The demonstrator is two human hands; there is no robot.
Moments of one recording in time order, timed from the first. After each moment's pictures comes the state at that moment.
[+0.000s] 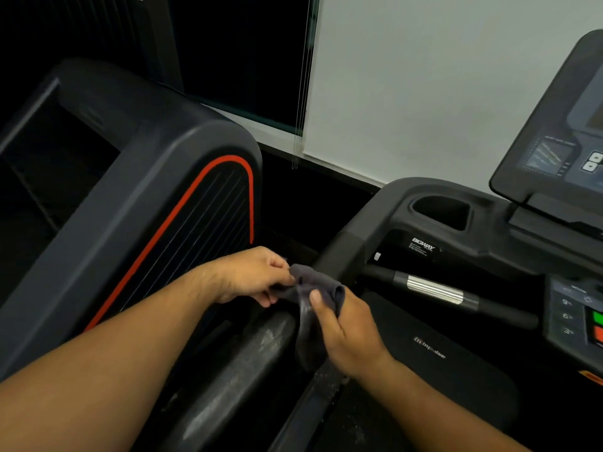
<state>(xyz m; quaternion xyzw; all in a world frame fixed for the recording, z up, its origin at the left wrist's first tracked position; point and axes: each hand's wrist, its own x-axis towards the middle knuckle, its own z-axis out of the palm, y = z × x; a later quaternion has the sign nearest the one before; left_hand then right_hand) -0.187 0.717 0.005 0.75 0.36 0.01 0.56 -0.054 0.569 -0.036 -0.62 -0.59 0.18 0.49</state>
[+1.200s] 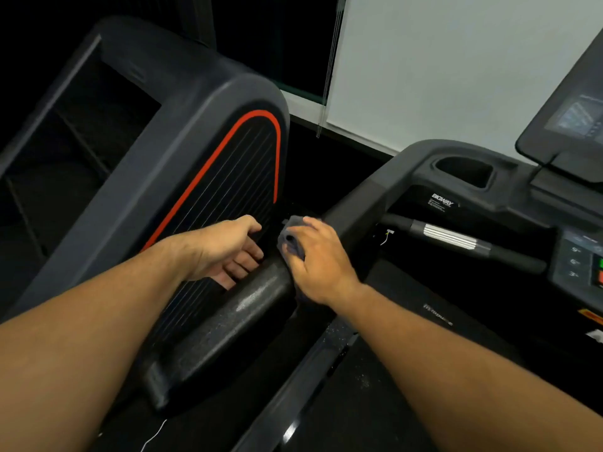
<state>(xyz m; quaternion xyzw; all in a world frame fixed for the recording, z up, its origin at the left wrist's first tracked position) -0.293 0.654 -0.001 0.57 0.53 -0.04 0.62 -0.119 0.575 -0.054 -0.67 -0.69 0.04 0.27</state>
